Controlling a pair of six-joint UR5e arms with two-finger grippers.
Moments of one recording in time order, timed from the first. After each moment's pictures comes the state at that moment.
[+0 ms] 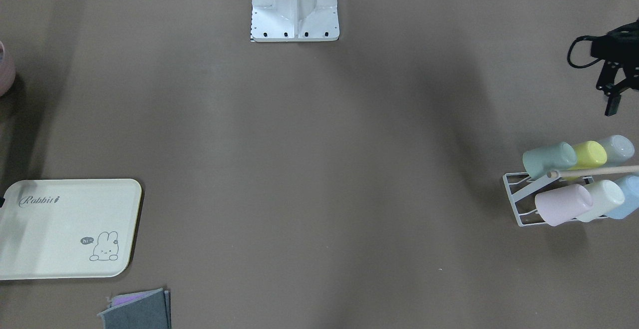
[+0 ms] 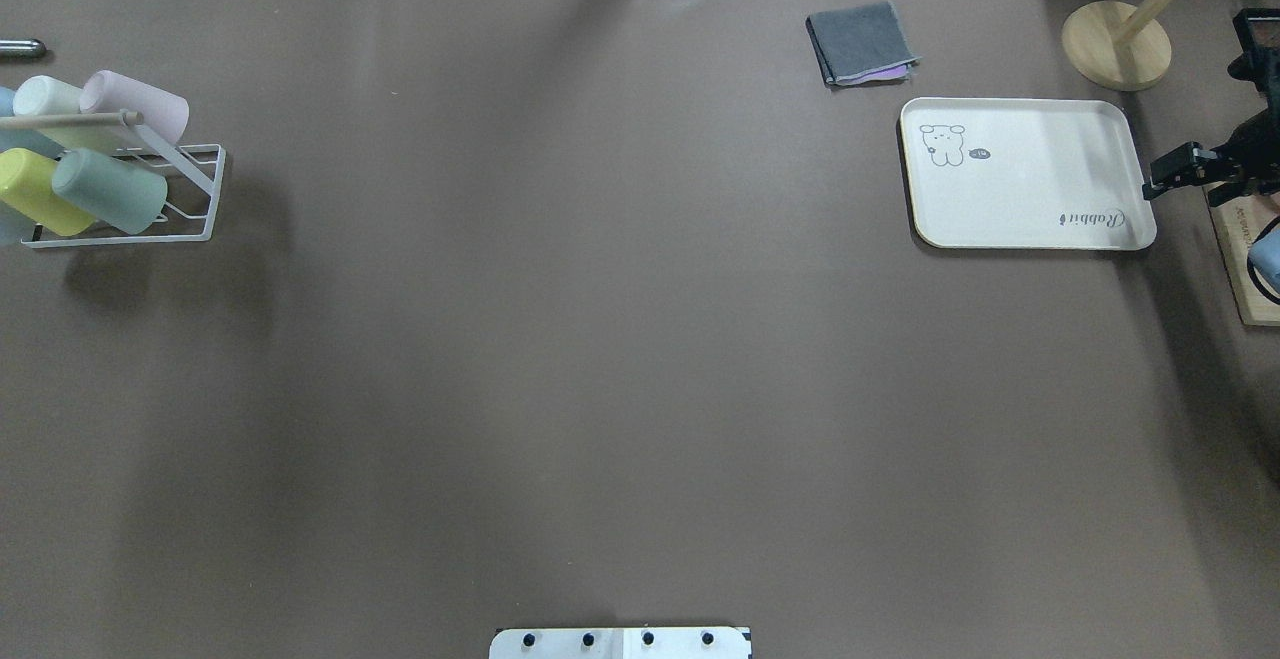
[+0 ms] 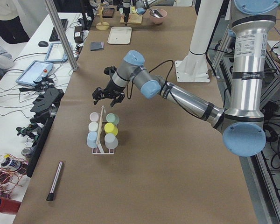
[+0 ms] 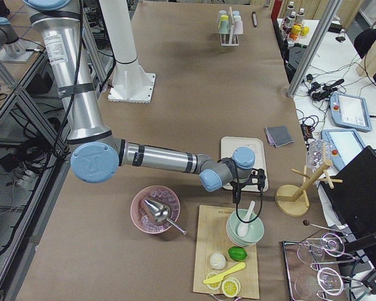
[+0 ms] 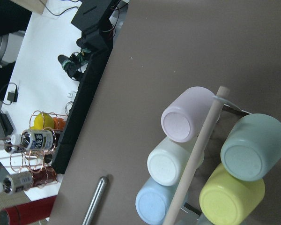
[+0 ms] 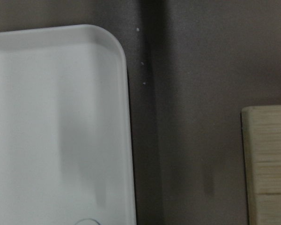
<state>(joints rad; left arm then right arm) -1.10 -1.58 -2.04 -1.91 -1.64 0.60 1.24 -1.34 1.15 -0.93 2.29 0.62</state>
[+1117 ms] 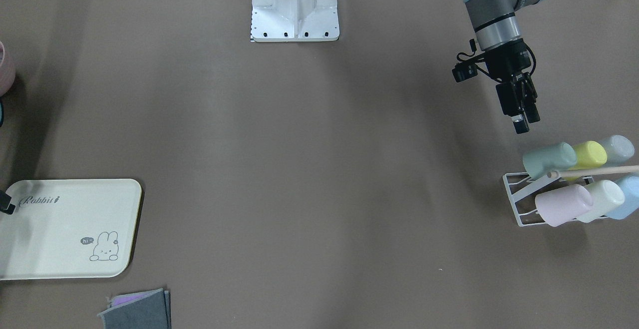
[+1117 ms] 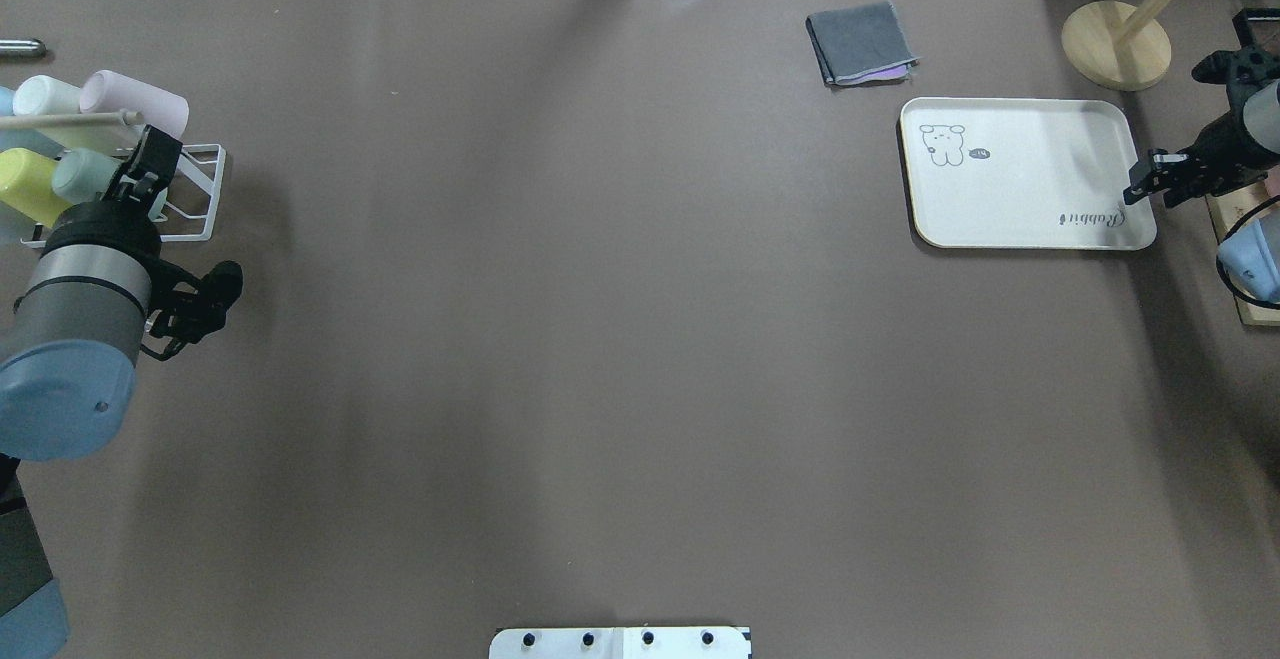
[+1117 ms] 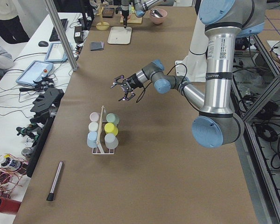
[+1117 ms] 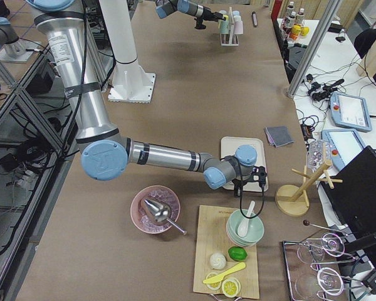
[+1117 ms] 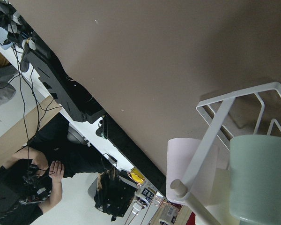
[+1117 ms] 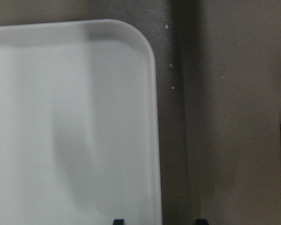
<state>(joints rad) -0.50 -1.53 -2.04 -1.86 -0.75 1.03 1.20 -1.30 1.11 -0.93 2.28 0.63</state>
